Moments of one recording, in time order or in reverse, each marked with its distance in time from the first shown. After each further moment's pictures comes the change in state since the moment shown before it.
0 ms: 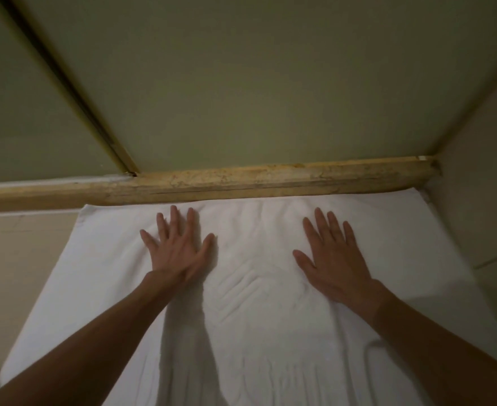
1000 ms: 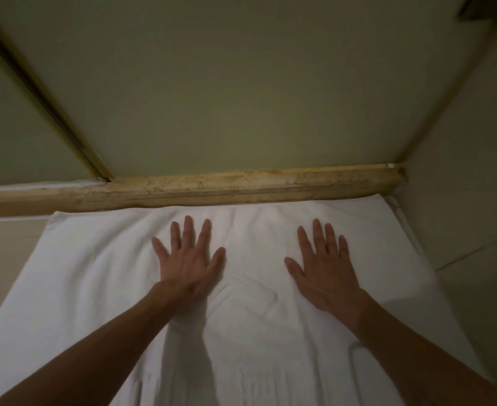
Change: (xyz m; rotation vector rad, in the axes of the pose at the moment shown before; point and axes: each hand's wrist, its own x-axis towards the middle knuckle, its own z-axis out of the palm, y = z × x) left_hand -0.013 0.055 0.004 -0.016 -0.118 0.141; right_hand -0.013 0.021 0.004 0.023 -0.050 0.120
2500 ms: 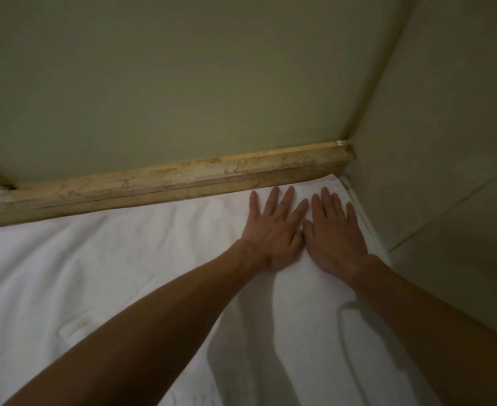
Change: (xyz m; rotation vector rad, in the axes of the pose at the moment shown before) left_hand 0.074 0.220 0.032 0.144 0.006 0.609; right_hand 0.025 0.103 -0.008 -0.011 0.055 0.169
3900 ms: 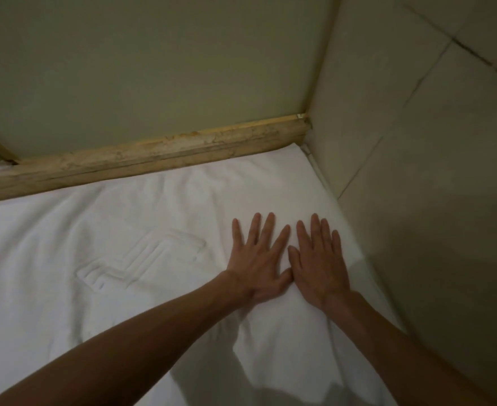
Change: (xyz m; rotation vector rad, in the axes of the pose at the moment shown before) left_hand -0.124 0.079 0.024 -0.014 -0.071 0.007; right_hand -0.159 -0.003 0.014 0.078 -0.043 0.089
